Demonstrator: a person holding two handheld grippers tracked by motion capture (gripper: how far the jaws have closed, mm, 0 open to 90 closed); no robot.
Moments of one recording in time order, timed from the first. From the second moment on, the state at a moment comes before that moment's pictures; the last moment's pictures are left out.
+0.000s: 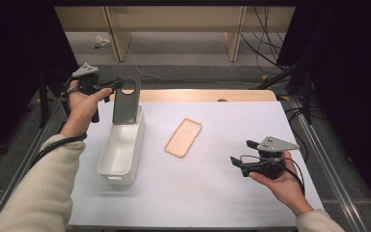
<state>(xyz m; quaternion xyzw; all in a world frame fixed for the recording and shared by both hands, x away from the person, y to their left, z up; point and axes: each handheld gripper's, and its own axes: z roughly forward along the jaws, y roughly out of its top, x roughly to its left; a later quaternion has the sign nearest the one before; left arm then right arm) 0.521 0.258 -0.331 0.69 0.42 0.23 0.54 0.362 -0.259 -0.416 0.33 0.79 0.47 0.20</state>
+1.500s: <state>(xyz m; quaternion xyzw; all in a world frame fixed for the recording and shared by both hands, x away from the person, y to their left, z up) 0.540 0.256 -0.355 0.70 0.44 0.23 0.52 0.362 -0.259 -0.417 0.33 0.79 0.47 0.20</state>
